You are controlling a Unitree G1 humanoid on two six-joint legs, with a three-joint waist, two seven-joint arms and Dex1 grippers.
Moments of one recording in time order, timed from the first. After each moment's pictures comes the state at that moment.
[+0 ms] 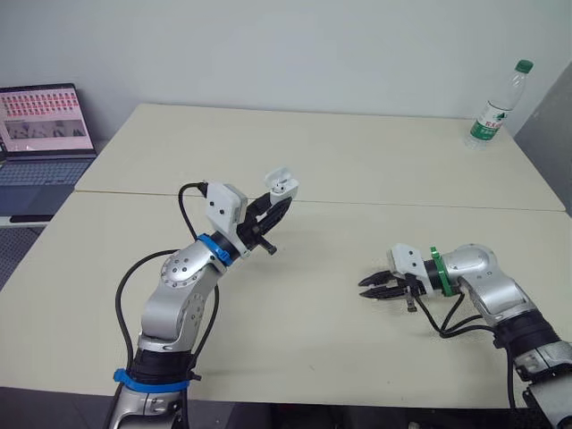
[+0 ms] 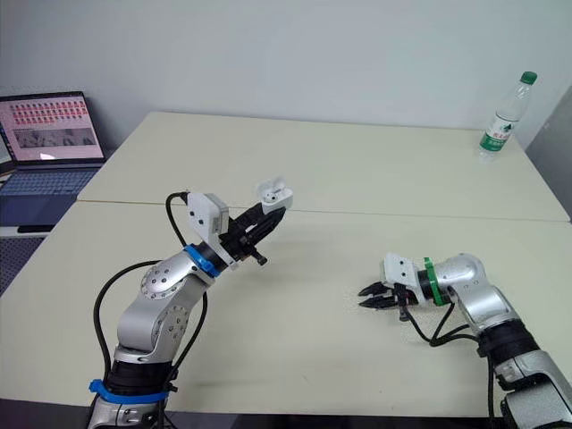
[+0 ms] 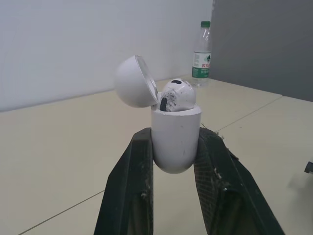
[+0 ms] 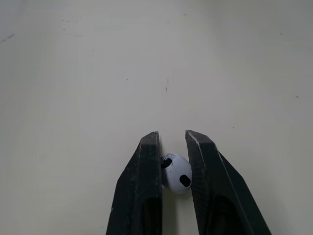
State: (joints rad) left arm -0.33 0.31 0.01 -0.23 -0.37 0.30 -0.57; right arm -0.50 -0.68 0.30 0.33 0.18 -0.09 1.38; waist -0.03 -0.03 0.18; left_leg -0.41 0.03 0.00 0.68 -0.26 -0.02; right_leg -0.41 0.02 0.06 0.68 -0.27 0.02
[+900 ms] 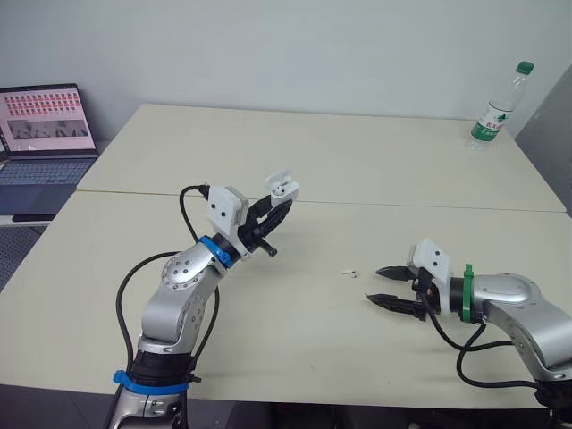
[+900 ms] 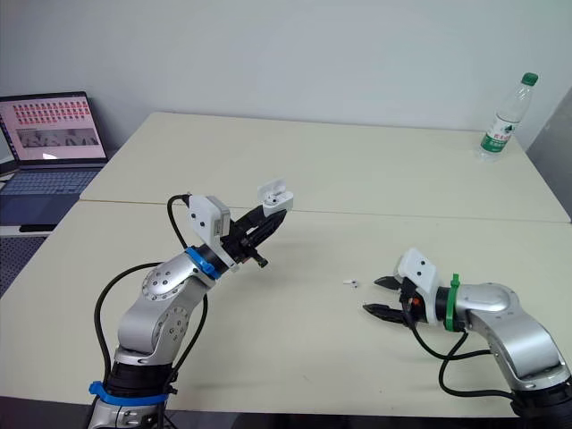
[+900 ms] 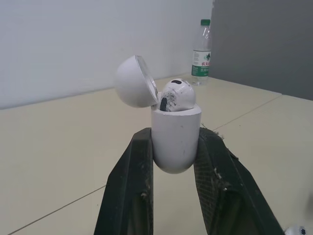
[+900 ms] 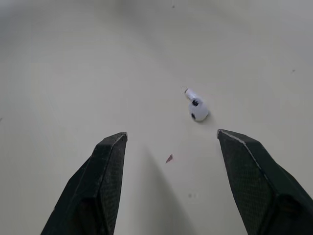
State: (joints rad) left arm -0.33 0.31 0.01 -0.23 -0.37 0.30 -0.57; right arm -0.15 -0.72 0.03 -0.41 0.35 0.68 0.92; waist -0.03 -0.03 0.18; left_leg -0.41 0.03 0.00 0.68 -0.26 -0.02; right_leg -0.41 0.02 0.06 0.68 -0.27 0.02
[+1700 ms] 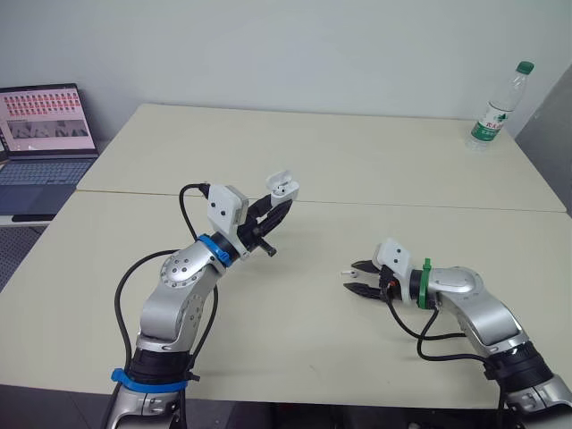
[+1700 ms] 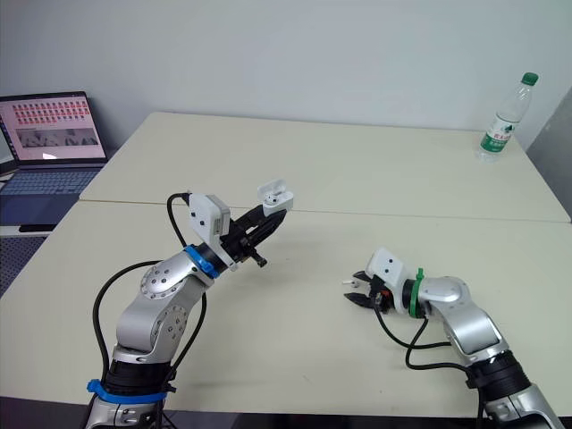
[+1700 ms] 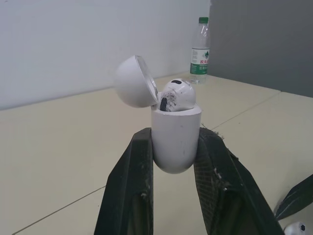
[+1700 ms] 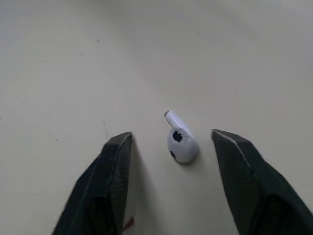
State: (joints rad) left arm -0.33 0.32 0.01 -0.23 -0.37 0.30 -0.58; right arm -0.31 -0.58 0.23 -0.04 0.17 0.36 0.89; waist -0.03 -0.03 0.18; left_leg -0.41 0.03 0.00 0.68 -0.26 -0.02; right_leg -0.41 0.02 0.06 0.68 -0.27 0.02
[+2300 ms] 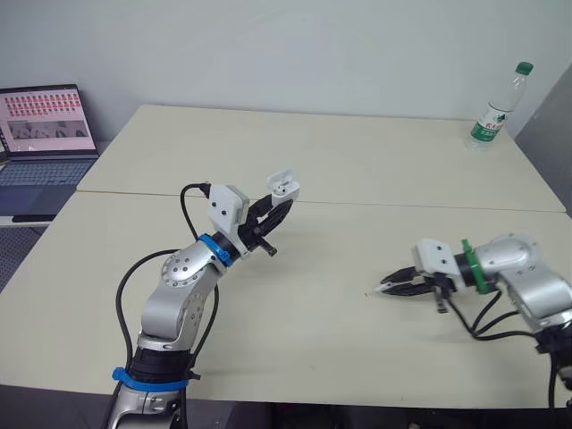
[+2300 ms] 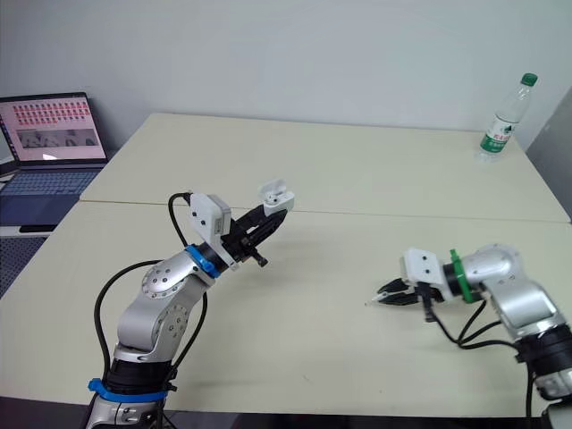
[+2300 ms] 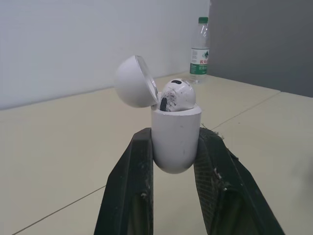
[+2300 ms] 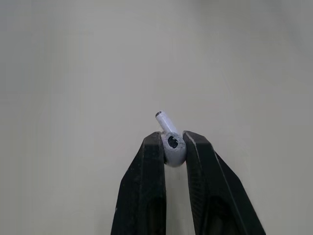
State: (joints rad) left arm -0.34 0.32 0.00 -0.22 -0.37 0.29 -0.58; right arm -0.44 -0.92 0.23 0.08 0.25 -0.03 1.49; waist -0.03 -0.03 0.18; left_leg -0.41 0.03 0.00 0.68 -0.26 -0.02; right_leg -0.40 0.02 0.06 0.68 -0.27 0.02
